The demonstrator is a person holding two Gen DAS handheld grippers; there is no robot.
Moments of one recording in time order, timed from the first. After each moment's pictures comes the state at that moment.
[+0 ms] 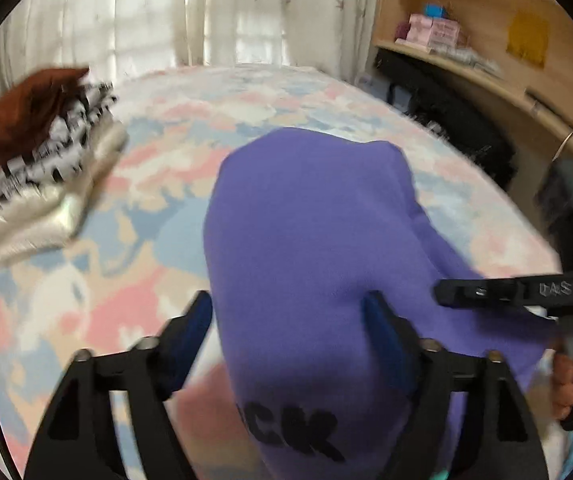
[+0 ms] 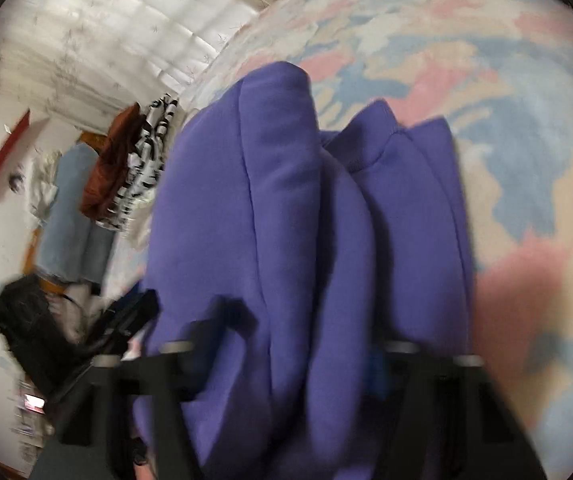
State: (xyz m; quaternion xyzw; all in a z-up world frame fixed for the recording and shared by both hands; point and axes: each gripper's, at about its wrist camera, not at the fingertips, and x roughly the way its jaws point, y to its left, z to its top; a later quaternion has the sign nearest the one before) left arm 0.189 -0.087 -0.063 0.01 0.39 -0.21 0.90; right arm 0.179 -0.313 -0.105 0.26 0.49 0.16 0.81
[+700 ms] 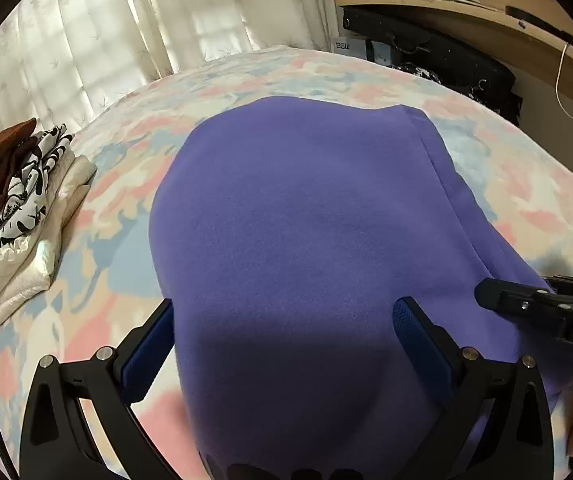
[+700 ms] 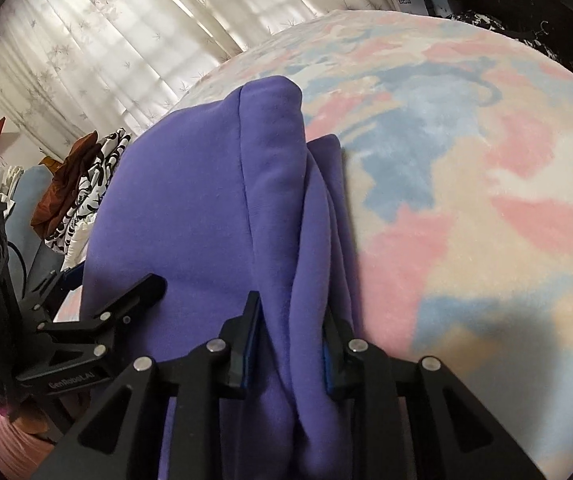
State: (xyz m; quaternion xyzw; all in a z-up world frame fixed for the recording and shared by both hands) left arm 0.188 -0.178 -0.094 0.12 0.39 -0.21 0.89; right arm 0.122 -0.346 -0.137 0.24 0.42 0.05 0.87
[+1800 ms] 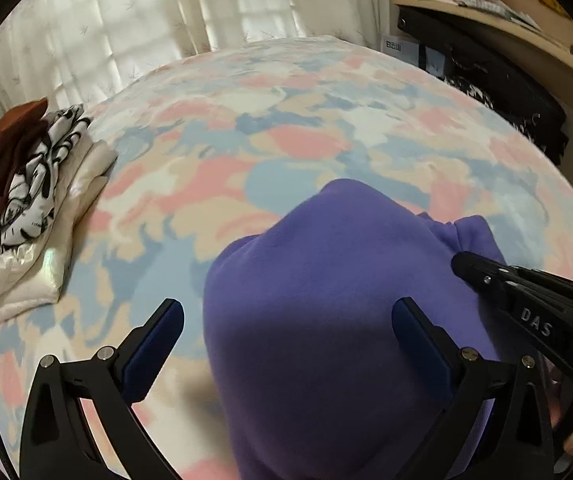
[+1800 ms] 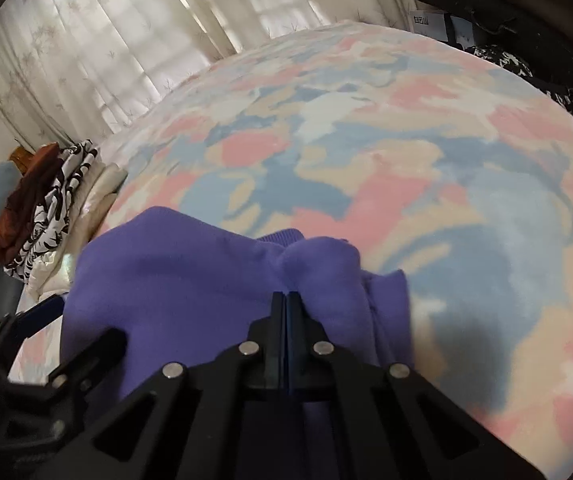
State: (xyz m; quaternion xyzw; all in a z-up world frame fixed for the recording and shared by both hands) left arm 0.277 -0.173 -0.085 0.08 0.42 -0.15 0.89; right arm 0.244 -0.335 -0.121 0.18 0.42 0.01 0.89
